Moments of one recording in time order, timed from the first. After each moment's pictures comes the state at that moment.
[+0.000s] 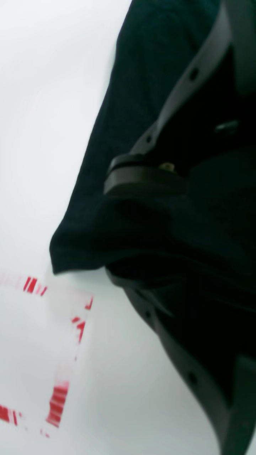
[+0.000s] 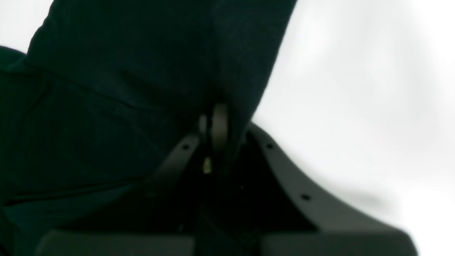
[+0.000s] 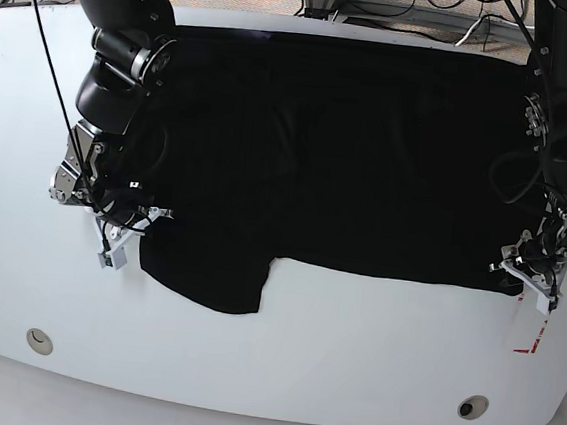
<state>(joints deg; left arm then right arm) -35.3 -24.4 -19.7 25.6 -8.2 -27.4 23.1 27.7 9.0 30.1 45.5 4.9 40.5 -45.3</state>
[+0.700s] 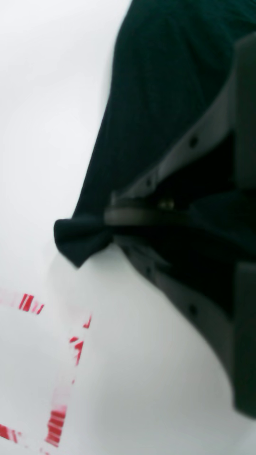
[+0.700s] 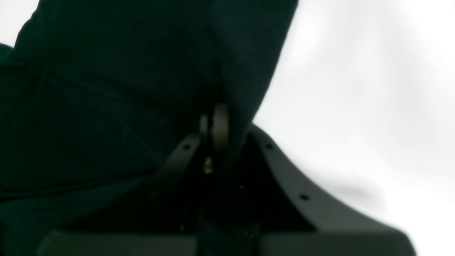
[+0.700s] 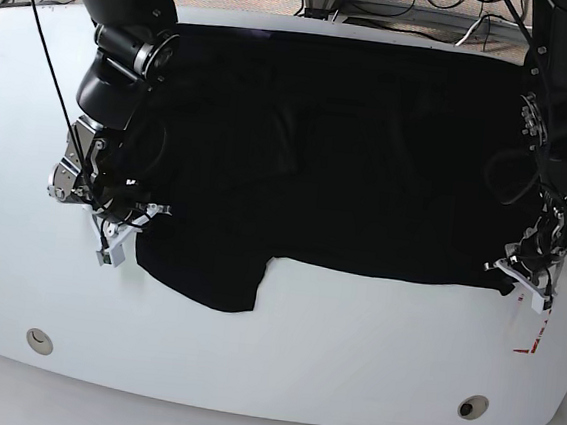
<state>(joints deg) -35.1 -23.5 -19.7 25.6 -8.2 -27.4 22.7 26.4 8.7 29.9 48.9 3.9 40.4 -46.1</state>
